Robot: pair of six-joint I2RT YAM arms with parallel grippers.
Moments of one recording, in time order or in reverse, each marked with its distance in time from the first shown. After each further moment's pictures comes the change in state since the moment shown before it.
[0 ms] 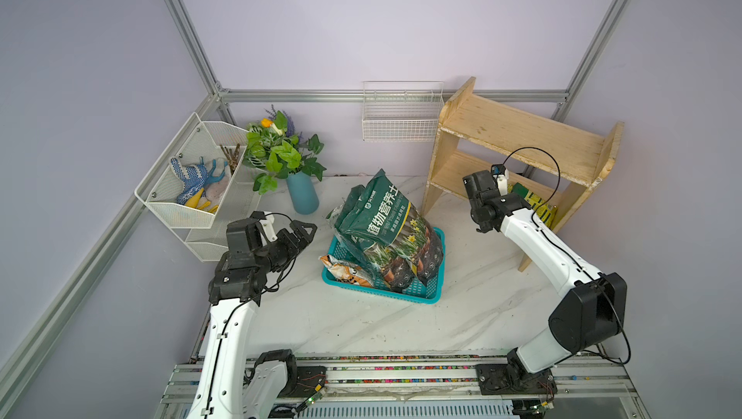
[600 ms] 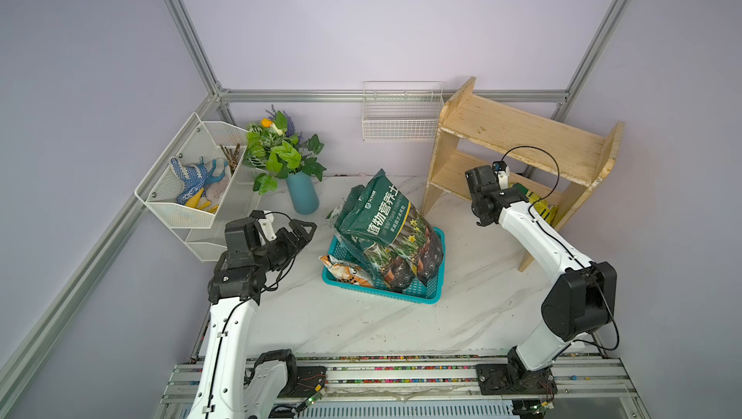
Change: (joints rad) left arm 0.014 0.006 -0.001 0.015 0.031 -0.001; right arm -0.050 0.080 0.054 0.019 -0.027 -0.011
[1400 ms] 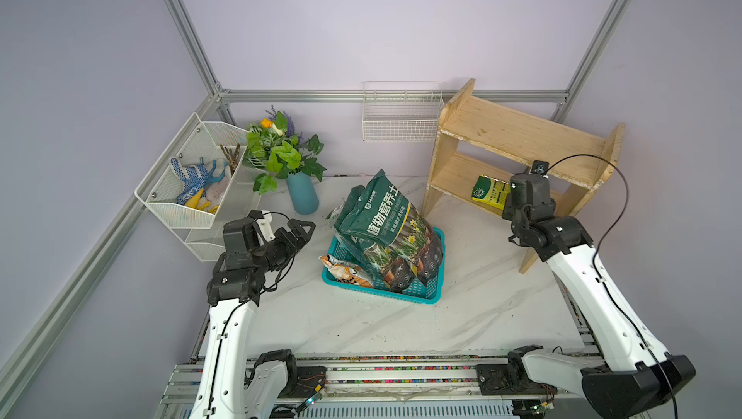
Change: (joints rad) left arm 0.012 -0.011 -0.001 0.009 0.005 -0.007; right arm -0.004 -0.496 -0.155 0.071 -0.254 -0.002
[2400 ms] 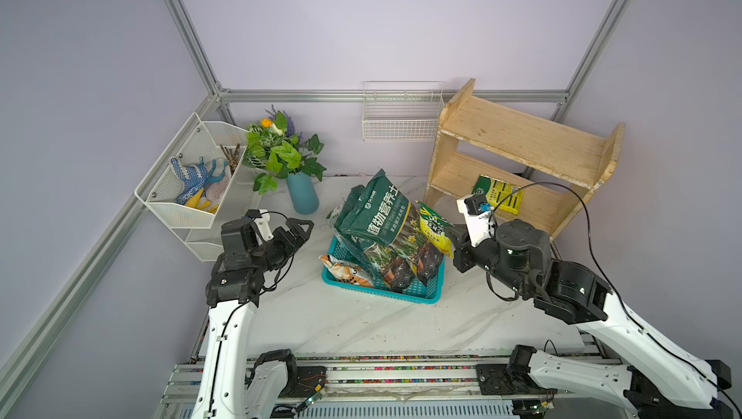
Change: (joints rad) left arm 0.008 -0.007 0.000 0.013 -0.008 0.000; right arm 0.710 -0.204 -0.061 0.066 -0.340 -0.103
